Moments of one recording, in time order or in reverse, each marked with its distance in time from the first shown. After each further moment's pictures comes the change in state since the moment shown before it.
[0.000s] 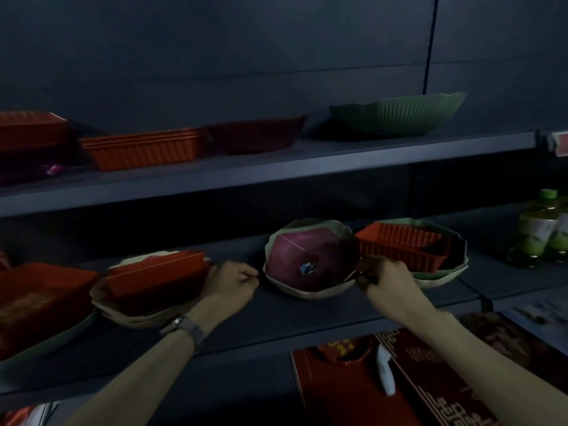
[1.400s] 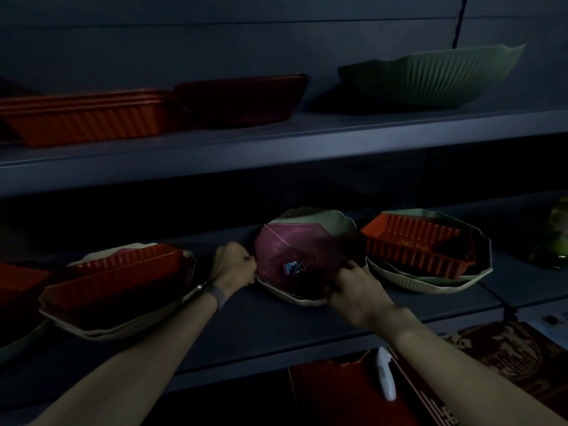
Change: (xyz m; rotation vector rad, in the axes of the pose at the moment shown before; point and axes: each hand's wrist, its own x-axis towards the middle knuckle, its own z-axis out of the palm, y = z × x) left_hand 0.118 -0.023 0.059 0.080 0.055 -0.100; right_hand 0.061 0.004 0.074 -0.185 -0.261 -0.030
